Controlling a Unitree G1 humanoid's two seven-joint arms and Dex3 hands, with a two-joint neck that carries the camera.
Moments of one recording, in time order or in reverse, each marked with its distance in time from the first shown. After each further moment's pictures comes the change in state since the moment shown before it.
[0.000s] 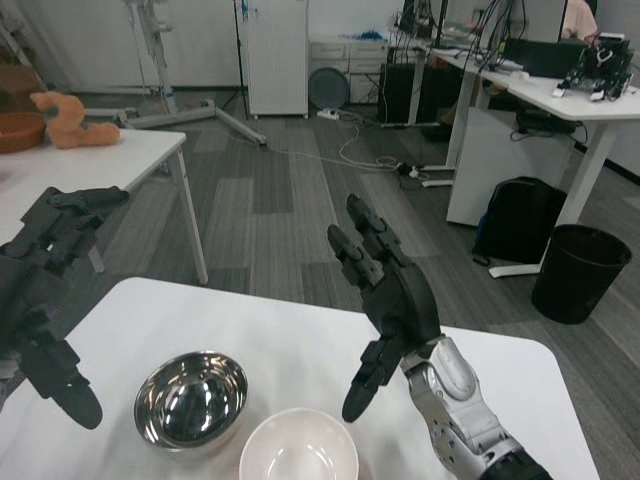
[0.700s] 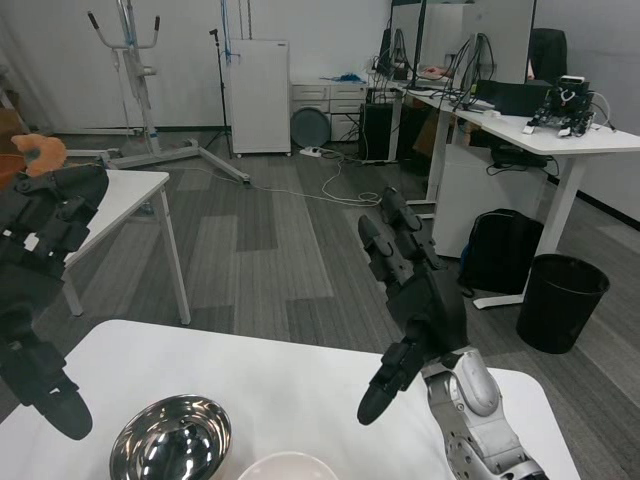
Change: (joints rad) left arm -0.111 0.034 -0.084 -0.047 -0.163 0.017 0.016; right arm 0.005 -0.021 -0.165 -0.078 -0.018 -0.033 -0.008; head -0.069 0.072
